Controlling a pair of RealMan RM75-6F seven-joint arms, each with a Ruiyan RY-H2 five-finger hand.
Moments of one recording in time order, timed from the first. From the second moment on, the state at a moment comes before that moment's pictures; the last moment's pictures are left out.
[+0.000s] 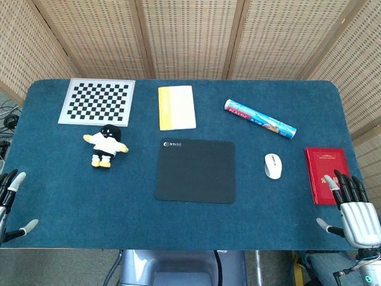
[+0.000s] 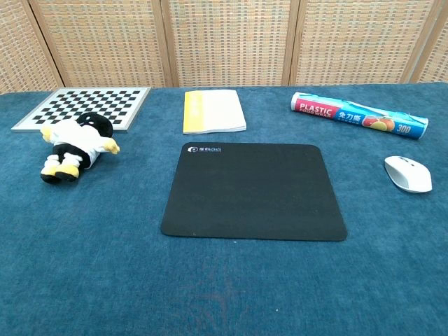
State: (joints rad) left arm 0.01 -1.00 0.02 -1.76 1.65 1.62 0.07; right arm 0.05 -1.08 0.04 -1.65 -1.59 1.53 -0.09
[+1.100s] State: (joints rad) left arm -0.04 -1.01 -0.04 -1.77 1.49 1.50 0.07; right arm 0.42 -1.14 0.10 -1.45 -1.40 0.90 0.00
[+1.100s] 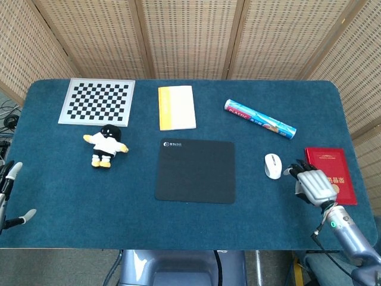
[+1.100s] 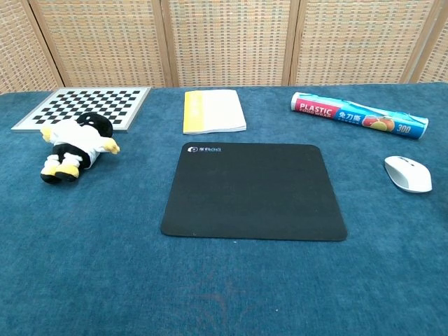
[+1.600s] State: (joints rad) left arm -0.05 -1.01 -0.04 -1.78 1.48 1.51 0.08; right arm 0.49 -1.27 0.10 -1.21 -1.19 0.79 -0.16
